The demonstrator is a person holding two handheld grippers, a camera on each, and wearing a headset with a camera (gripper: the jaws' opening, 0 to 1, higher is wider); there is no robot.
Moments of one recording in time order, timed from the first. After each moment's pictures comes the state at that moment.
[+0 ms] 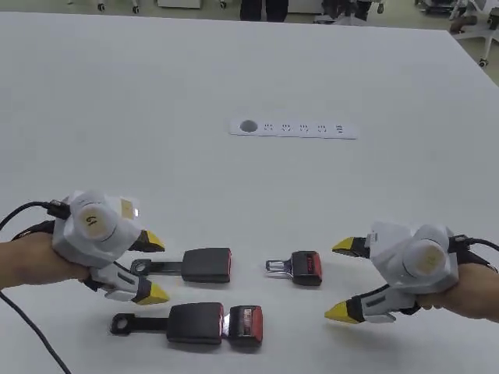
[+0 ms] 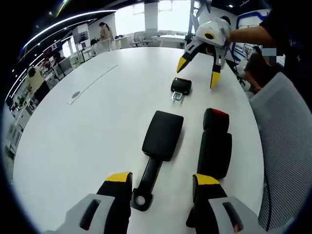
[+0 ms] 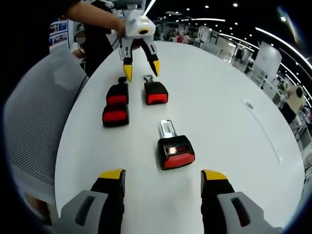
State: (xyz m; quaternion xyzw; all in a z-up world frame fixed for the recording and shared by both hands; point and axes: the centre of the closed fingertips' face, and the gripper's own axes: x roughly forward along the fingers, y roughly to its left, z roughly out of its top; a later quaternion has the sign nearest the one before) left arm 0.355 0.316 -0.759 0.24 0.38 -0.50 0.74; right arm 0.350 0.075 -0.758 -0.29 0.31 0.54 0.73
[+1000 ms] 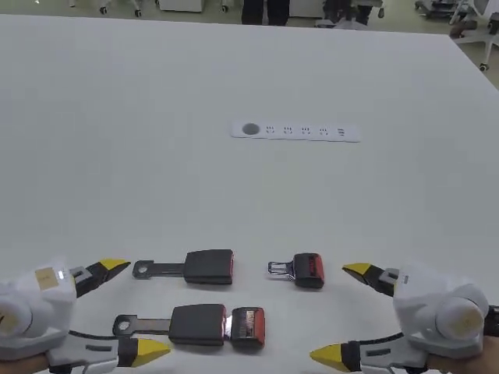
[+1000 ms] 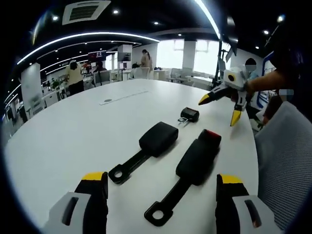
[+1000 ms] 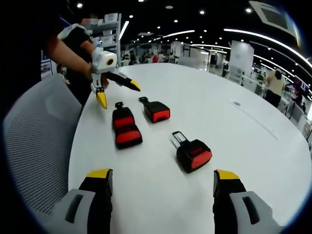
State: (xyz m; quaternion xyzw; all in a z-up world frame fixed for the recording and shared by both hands) left arm 0.311 0.328 -0.750 0.09 0.27 -0.41 0.87; right arm 0.312 0.091 -0.749 -0.17 0.27 0.49 0.81
